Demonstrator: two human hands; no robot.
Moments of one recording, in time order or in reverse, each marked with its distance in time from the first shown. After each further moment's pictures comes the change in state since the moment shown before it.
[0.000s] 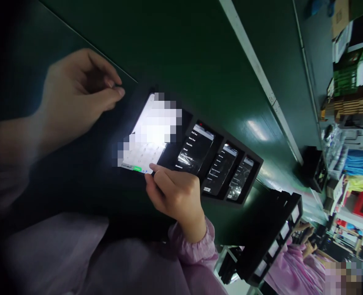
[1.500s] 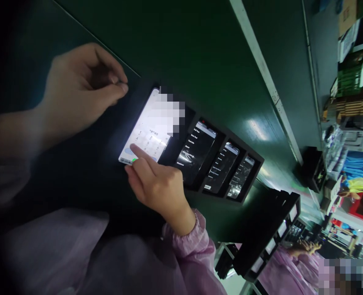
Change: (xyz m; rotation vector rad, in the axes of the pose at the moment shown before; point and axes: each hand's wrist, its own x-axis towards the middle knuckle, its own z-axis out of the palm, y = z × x) left_hand -0.001 0.006 0.001 -0.001 -0.001 -0.031; right_hand 0.011 -0.013 0.029 -0.038 -0.088 -0.003
